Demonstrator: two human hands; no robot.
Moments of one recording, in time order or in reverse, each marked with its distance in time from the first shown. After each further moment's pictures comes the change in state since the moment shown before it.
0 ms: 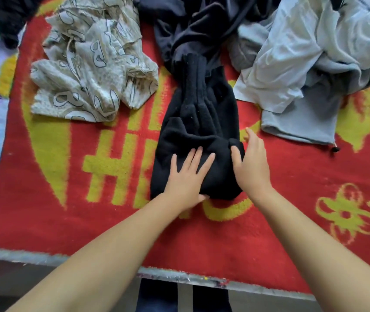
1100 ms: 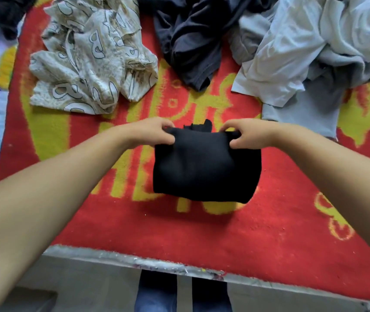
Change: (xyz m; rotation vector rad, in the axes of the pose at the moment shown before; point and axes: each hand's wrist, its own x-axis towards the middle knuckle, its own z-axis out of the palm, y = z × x) left_hand 0.022 -0.099 -0.098 -0.921 -0.258 -0.253; right_hand 0.078 -0.037 -0.045 -0.538 -0.887 -0.126
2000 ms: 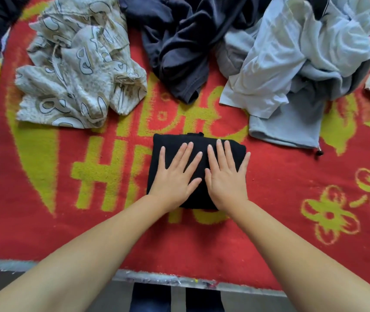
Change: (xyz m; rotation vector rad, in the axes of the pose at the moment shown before) left_hand 0.011 -0.026 0.126 0.925 0.500 0.389; right_hand -0.006 -0.017 0.123 -0.177 0.600 0.099
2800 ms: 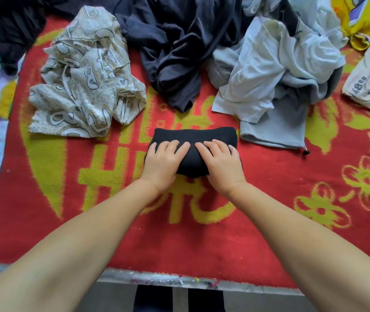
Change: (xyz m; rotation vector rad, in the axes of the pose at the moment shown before) left_hand 0.007 -0.020 -0.051 -0.023 0.160 -0.053; right_hand 0.009 0.002 -0.039 -0.014 0.070 -0.130
